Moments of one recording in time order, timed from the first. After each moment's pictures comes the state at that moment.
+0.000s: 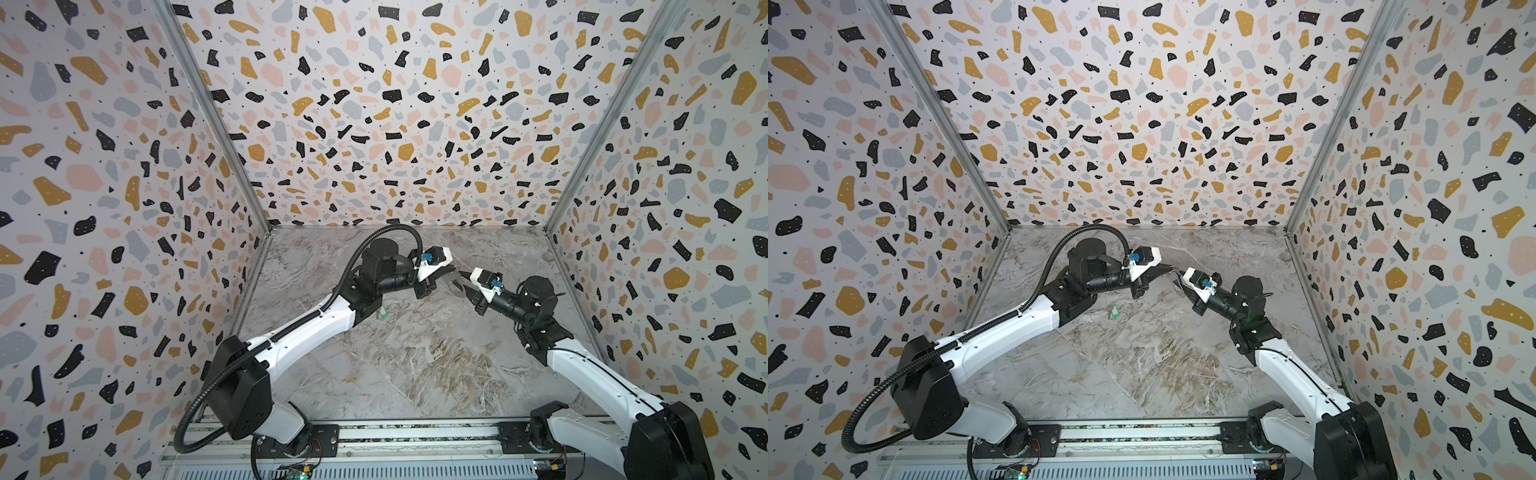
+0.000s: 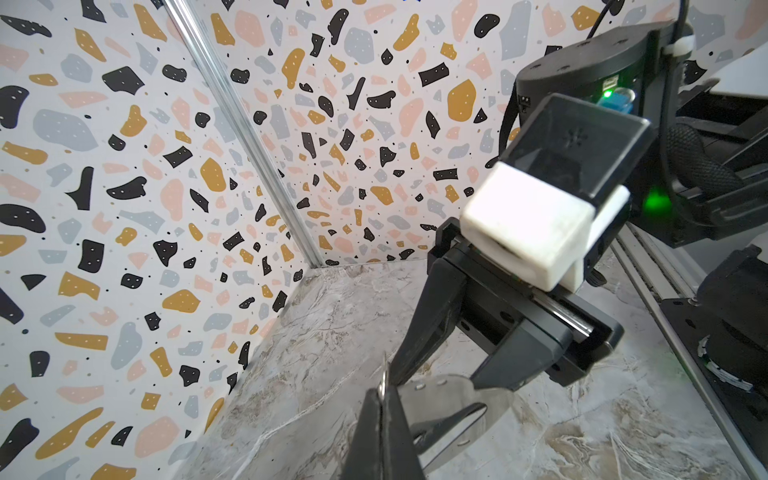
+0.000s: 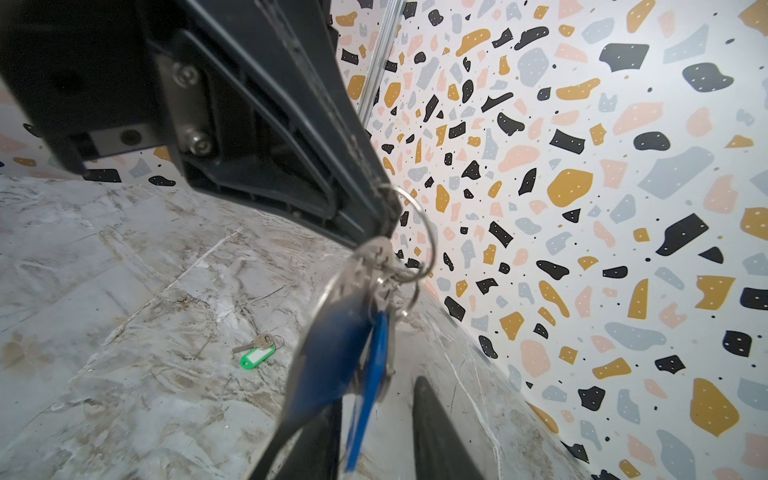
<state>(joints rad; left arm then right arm) -0.72 1.49 1.19 0.17 0.57 0.39 0.36 1.07 0.61 0.44 -0.61 -0.41</state>
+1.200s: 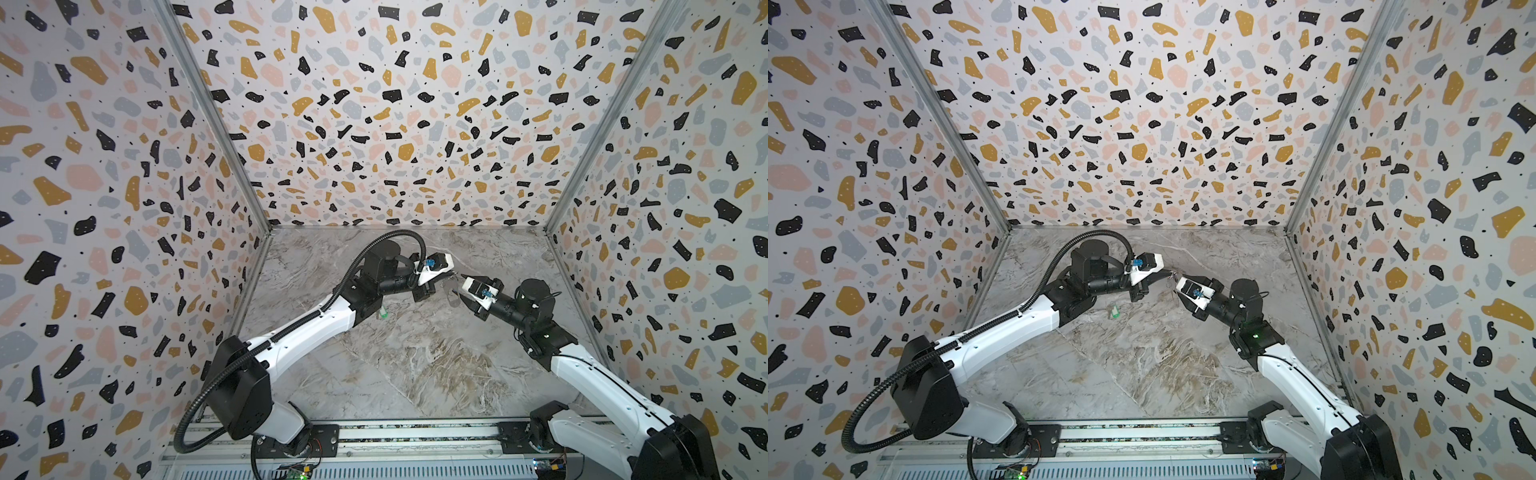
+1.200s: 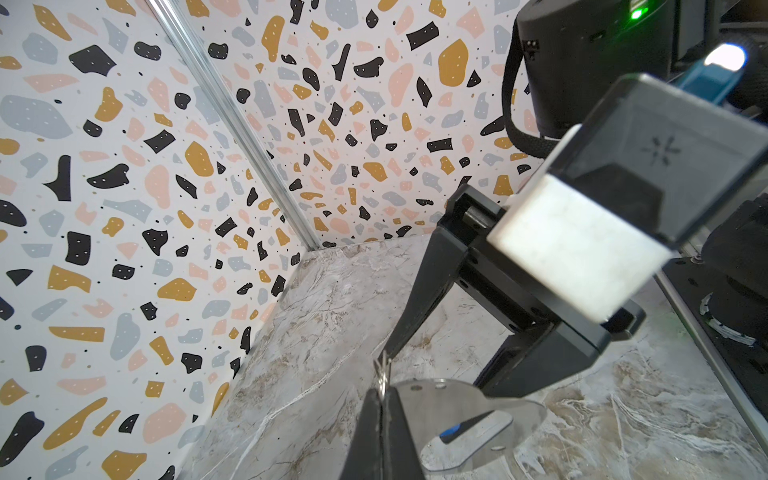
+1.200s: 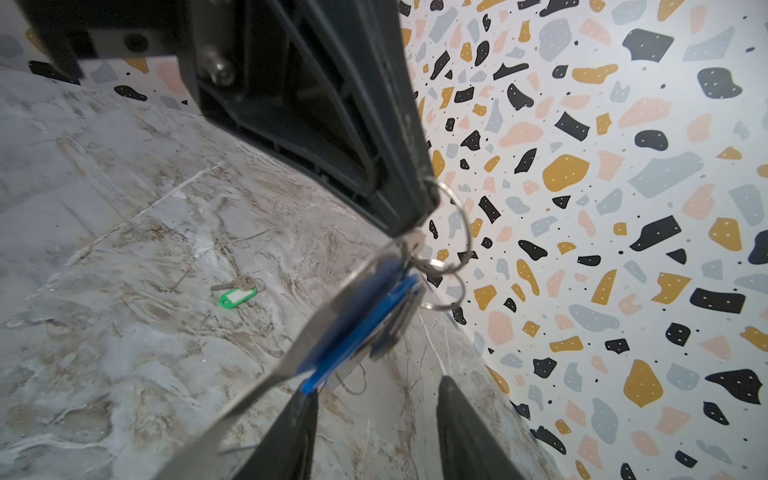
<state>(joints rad) -0.72 1.49 1.19 0.09 0.56 0.47 0.41 1.01 0.61 0.25 -0.49 -0.60</state>
